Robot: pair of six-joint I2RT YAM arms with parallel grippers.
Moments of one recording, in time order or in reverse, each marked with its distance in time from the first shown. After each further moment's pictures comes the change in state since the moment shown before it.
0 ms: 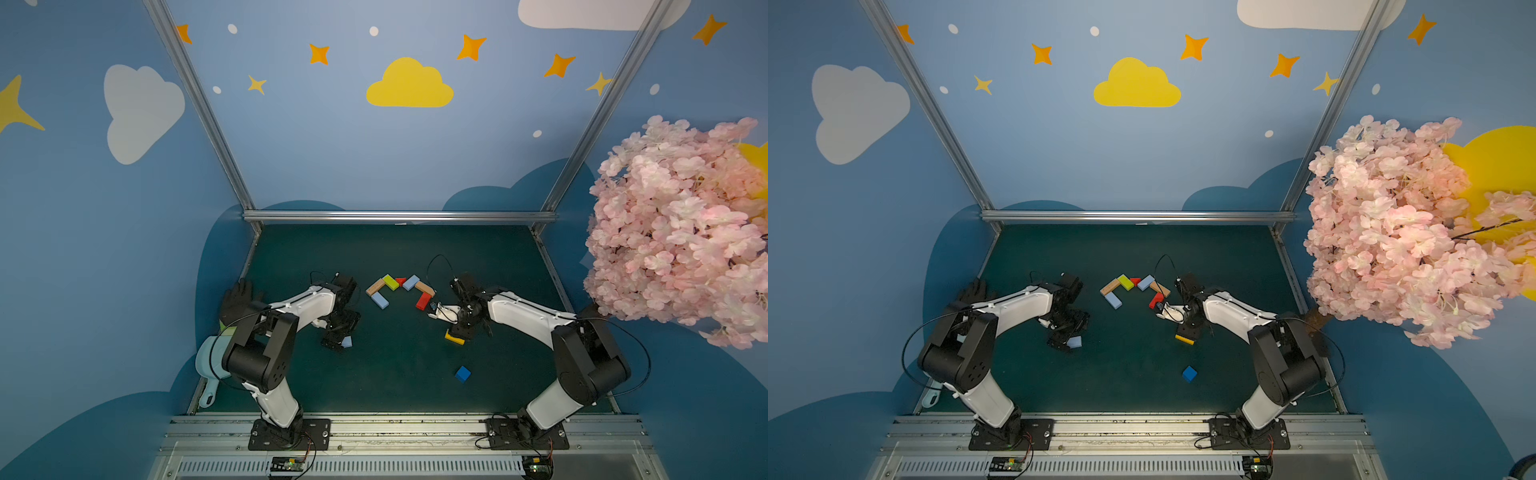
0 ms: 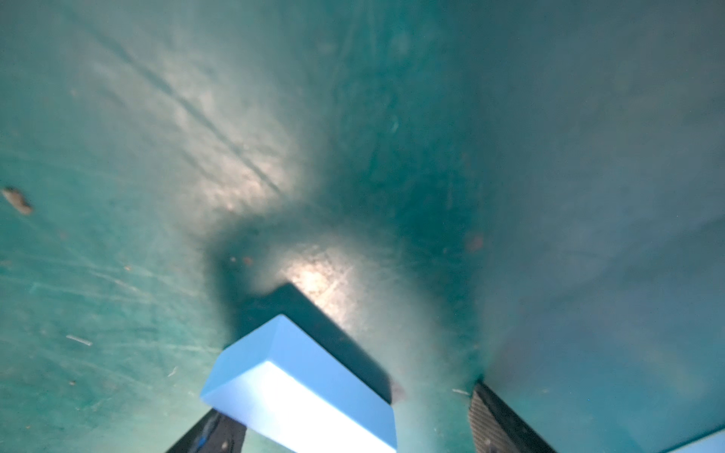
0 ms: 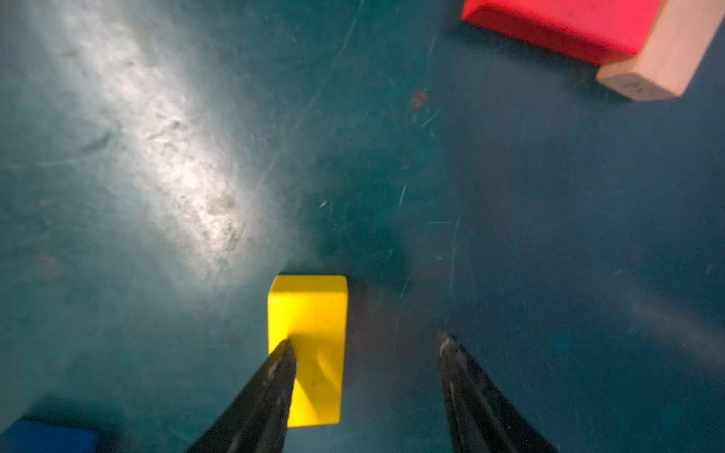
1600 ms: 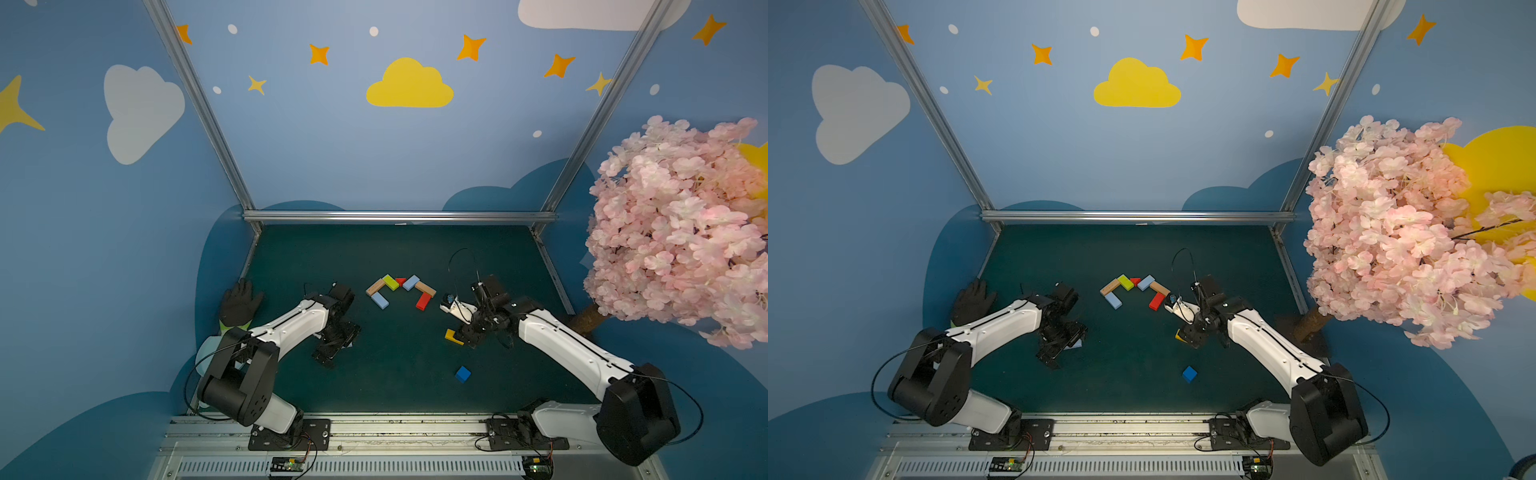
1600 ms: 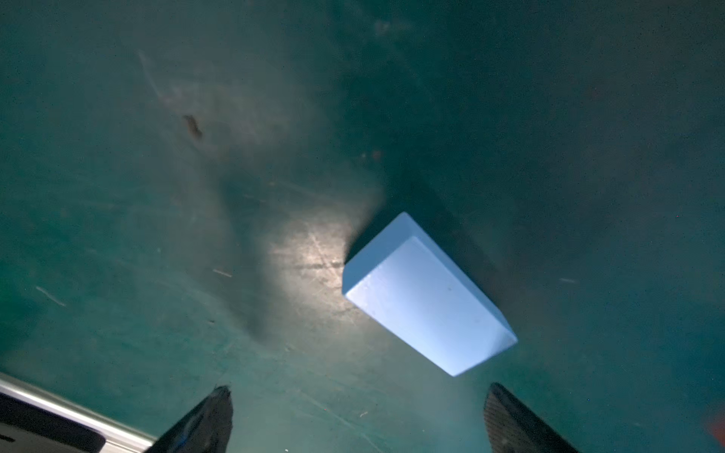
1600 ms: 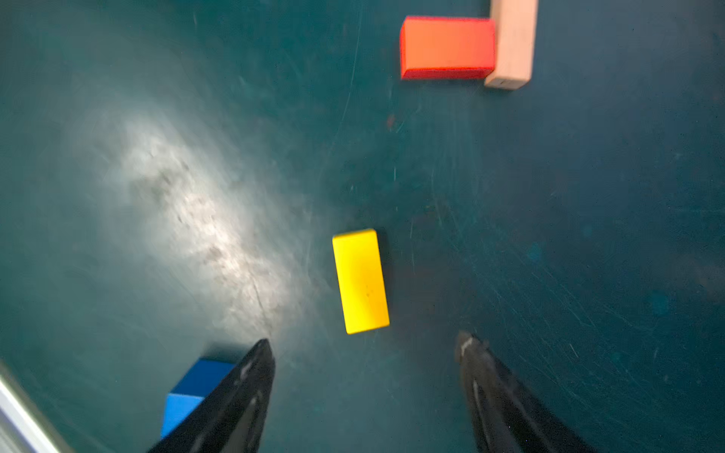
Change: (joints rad) left arm -0.047 -0.193 -0.124 -0.079 0.004 0.097; right arm -0.023 -0.318 -0.106 -0.053 -0.072 0.169
